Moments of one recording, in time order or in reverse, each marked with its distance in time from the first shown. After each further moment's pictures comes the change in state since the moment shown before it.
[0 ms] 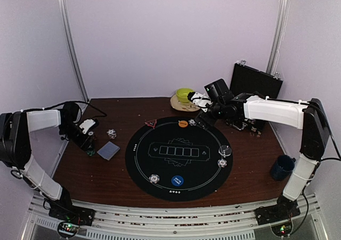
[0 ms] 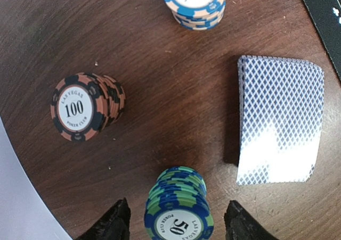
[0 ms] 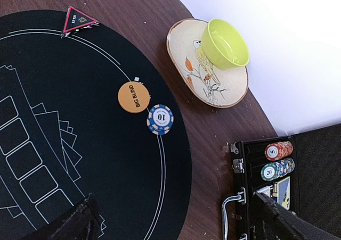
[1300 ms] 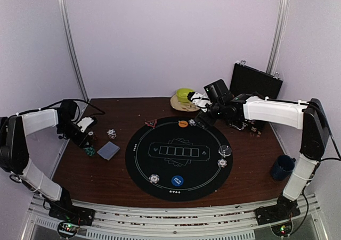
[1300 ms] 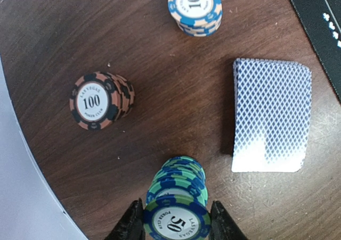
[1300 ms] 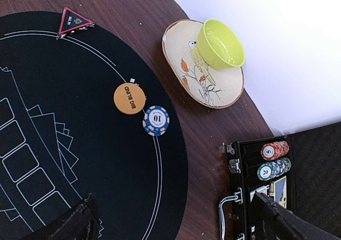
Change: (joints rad) left arm 0.000 -0.056 0.005 -0.039 -0.011 -0.011; right arm 0.007 0.000 -0.006 0.018 0.026 -0.001
